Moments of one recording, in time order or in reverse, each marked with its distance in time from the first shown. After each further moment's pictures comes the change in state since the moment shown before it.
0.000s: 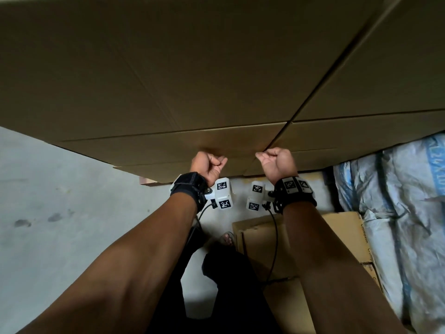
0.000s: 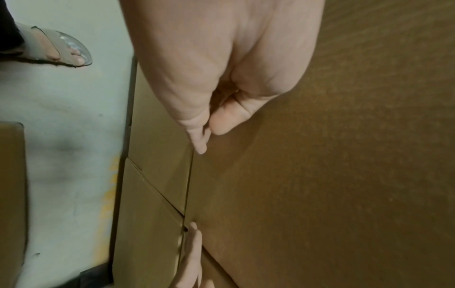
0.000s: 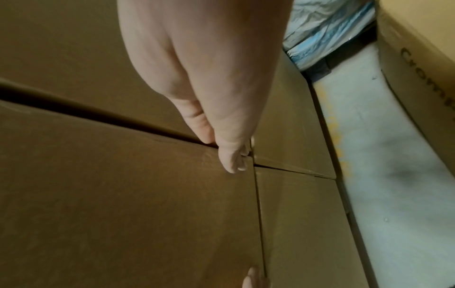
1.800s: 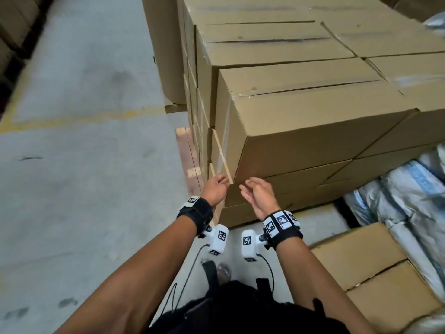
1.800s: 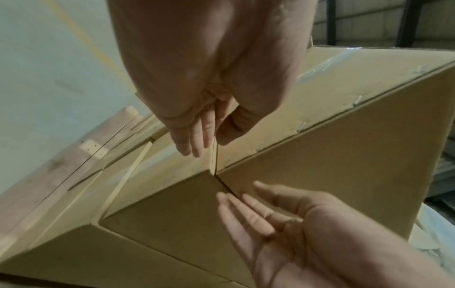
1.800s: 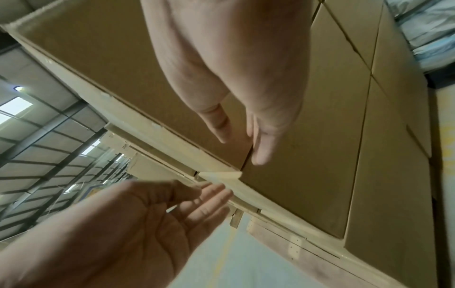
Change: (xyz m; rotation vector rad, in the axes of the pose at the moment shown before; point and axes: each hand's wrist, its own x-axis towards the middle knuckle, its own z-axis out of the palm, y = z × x) left_hand -0.140 0.359 -0.223 1.074 -0.488 0.430; right_hand -0.295 0.346 0.219 -0.462 -0.206 -0.371
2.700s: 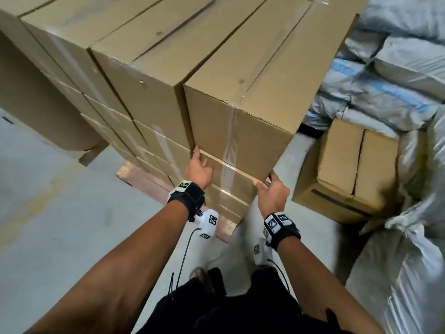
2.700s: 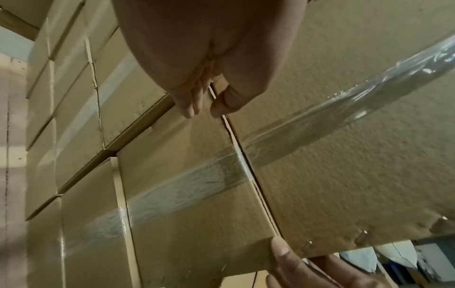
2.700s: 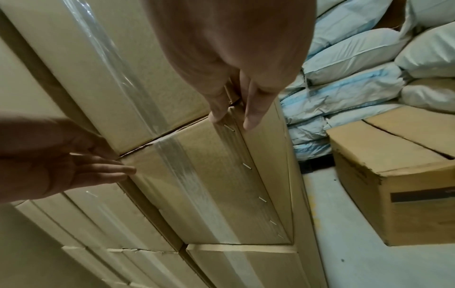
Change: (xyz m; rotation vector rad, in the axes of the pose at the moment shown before) left_hand 0.190 0.084 -0.115 0.500 -0.310 0.185; right_hand 0.053 0.080 0.129 -0.370 1.060 -0.285
